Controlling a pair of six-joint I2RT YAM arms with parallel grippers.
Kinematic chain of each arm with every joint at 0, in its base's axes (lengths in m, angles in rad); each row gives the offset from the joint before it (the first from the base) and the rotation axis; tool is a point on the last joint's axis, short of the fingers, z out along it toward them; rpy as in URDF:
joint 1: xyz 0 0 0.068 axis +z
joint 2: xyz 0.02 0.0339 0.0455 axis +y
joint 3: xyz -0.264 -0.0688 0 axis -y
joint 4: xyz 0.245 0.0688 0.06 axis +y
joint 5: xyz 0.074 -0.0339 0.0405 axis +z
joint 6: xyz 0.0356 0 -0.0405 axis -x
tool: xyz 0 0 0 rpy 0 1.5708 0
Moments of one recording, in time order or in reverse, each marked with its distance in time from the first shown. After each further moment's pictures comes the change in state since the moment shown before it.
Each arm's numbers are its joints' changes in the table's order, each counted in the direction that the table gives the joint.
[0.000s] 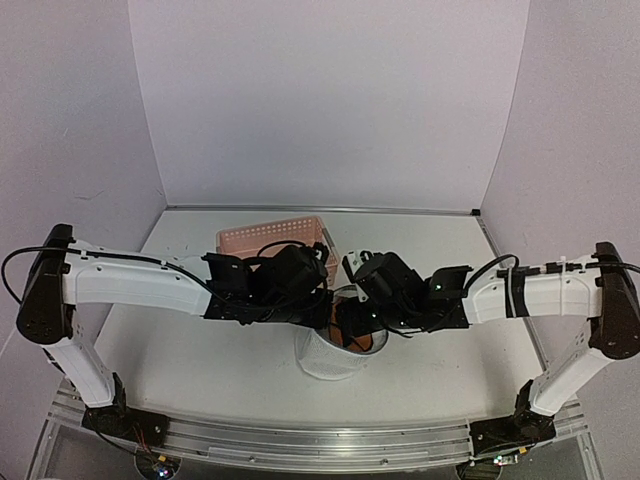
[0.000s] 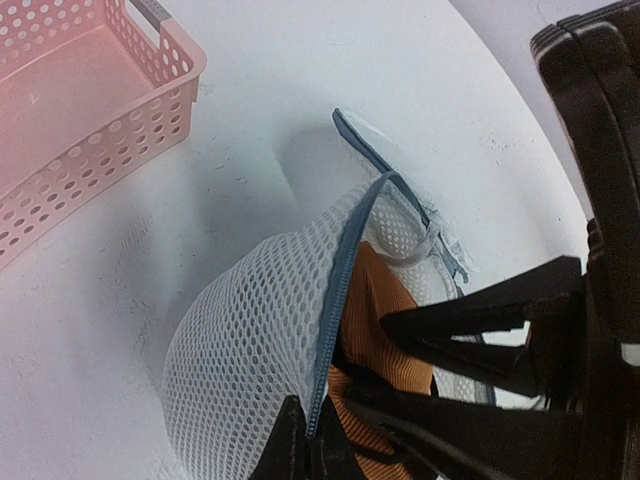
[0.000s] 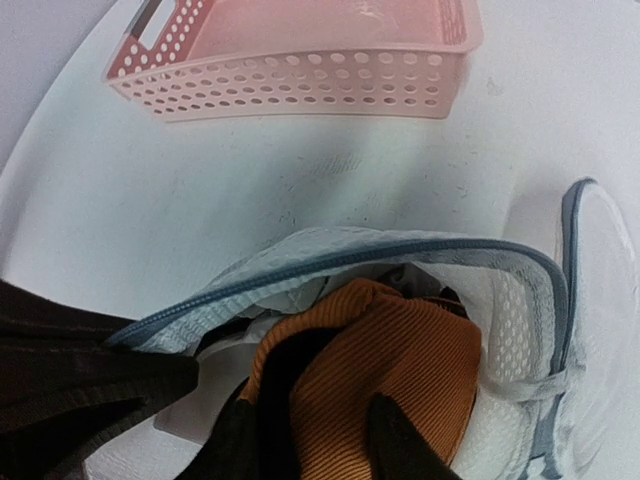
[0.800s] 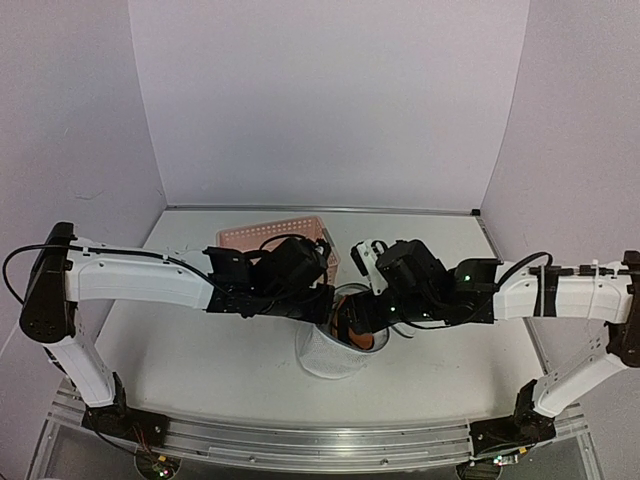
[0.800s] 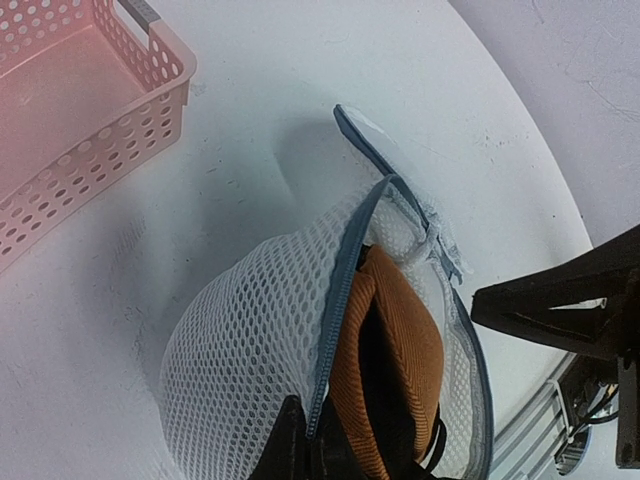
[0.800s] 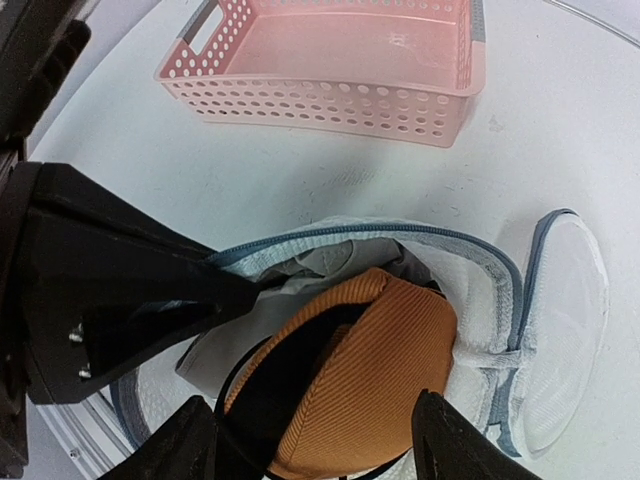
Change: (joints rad) left arm 0.026 0.012 0.029 0.016 -0.047 -0.019; right arm -0.005 -0.147 -0.018 0.071 0.047 0.113
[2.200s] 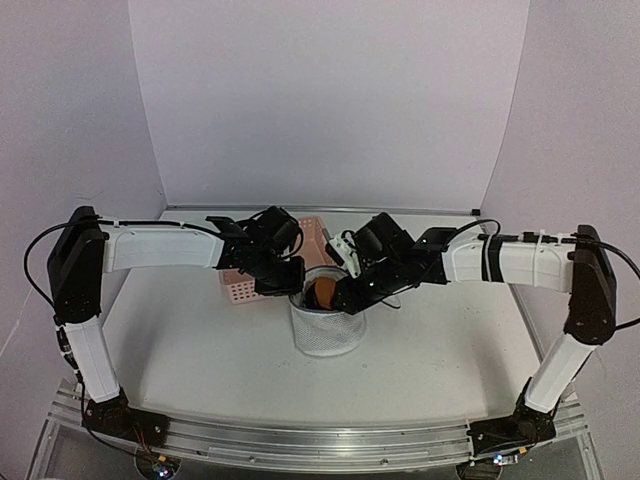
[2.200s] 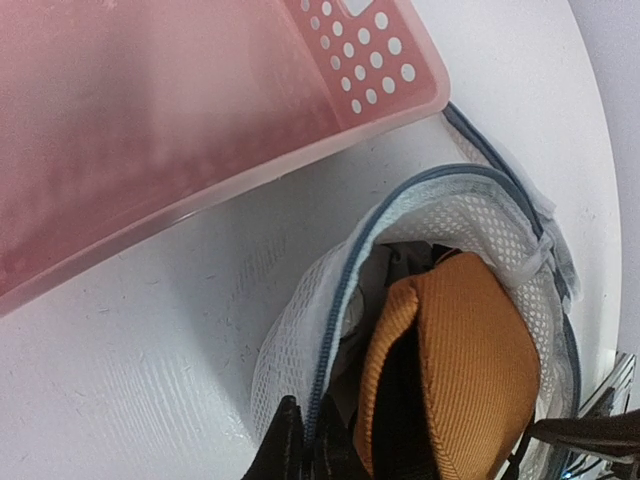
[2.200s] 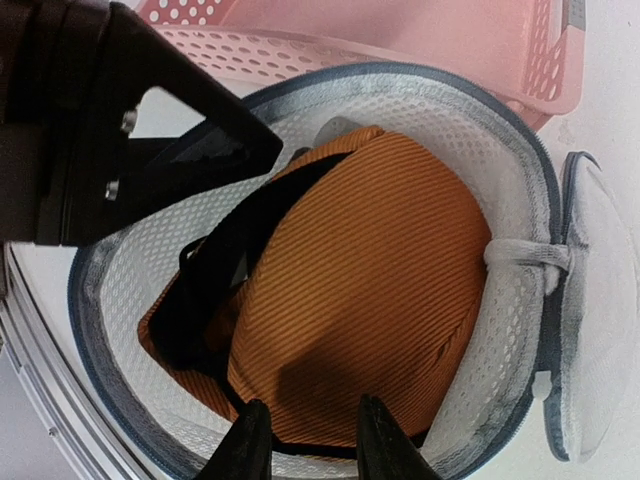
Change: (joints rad) left arm 0.303 0.137 0.094 0.134 -0.238 0.066; right arm -0.179 0.314 0.273 0.116 0.293 0.212
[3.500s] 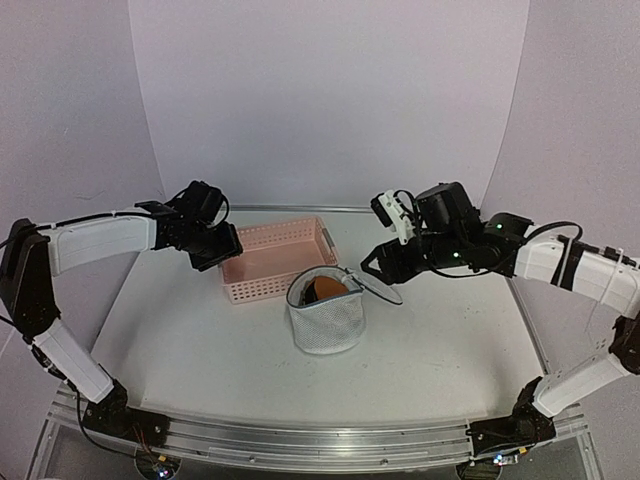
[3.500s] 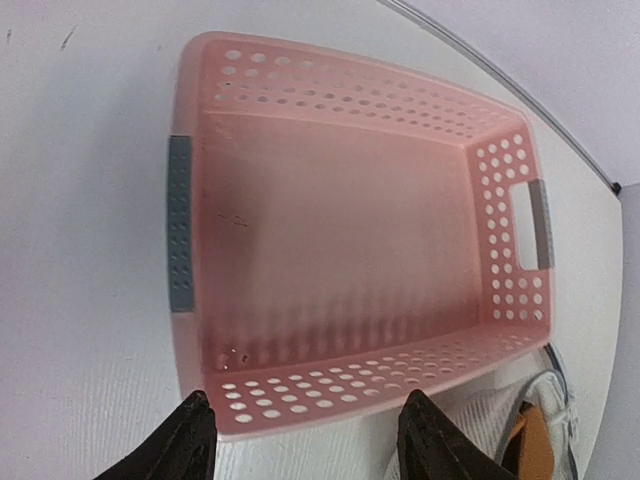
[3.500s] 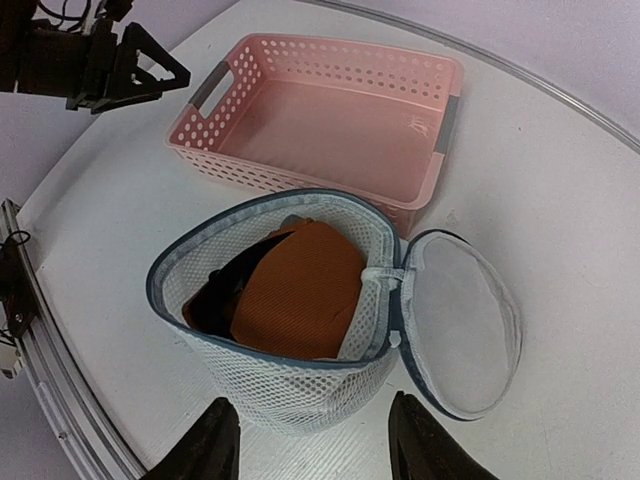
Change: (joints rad) left arm 0.325 -0.267 -0.195 0.001 0.123 0.055; right arm -0.084 -0.366 -0.122 -0.011 -0.048 0.091
